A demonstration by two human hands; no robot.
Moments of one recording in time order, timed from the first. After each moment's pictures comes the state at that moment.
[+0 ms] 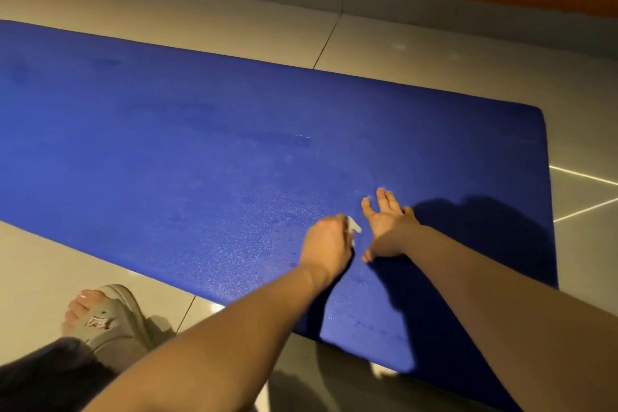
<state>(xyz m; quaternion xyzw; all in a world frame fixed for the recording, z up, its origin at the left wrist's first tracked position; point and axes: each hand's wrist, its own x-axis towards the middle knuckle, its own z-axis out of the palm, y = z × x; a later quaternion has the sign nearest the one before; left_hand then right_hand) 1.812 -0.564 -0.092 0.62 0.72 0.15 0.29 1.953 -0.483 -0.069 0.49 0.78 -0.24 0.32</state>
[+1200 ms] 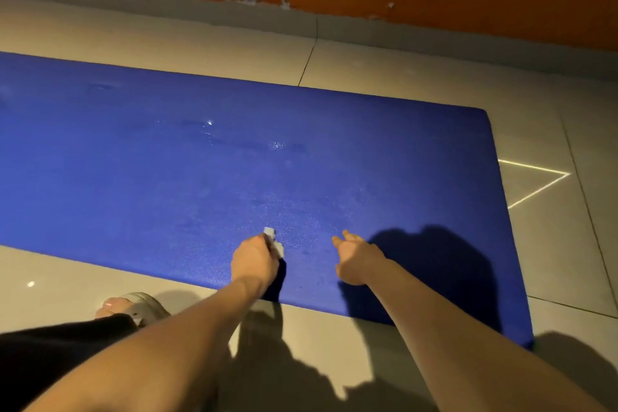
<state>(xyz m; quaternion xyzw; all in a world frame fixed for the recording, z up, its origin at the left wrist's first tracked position) 1.685 -0.645 -0.060 0.52 0.81 0.08 0.25 1.896 -0.598 -0.040 0.54 0.73 -0.33 0.25</state>
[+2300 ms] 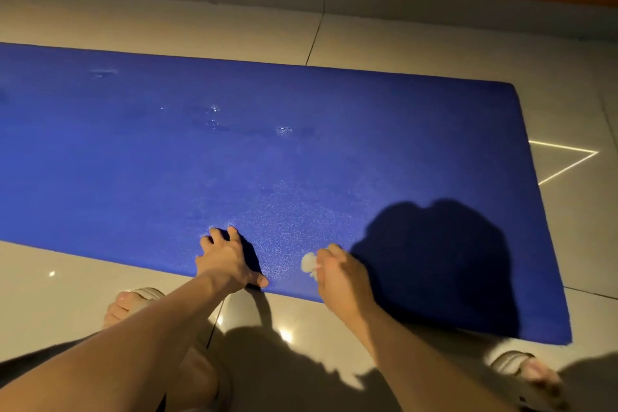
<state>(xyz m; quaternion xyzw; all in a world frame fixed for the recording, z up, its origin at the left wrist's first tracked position) 1.610 -0.651 -0.071 0.51 0.80 -0.19 0.24 1.846 -0.668 -0.093 0.57 0.77 -0.27 -0.03</state>
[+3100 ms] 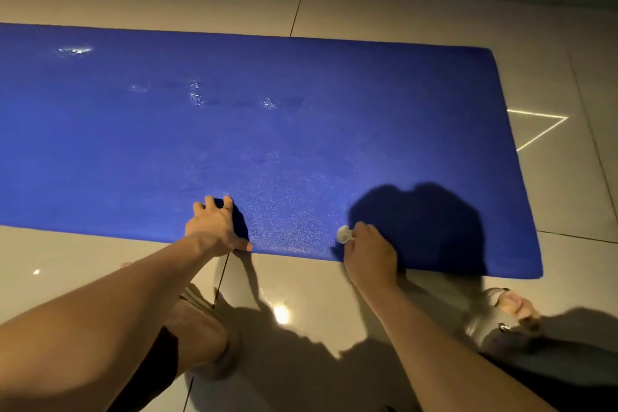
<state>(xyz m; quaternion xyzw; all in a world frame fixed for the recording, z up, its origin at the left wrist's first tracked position) 1.587 -0.657 -0.056 0.58 0.75 -0.23 0.23 1.876 -0.708 -0.090 0.74 0.63 -0.23 -0.04</state>
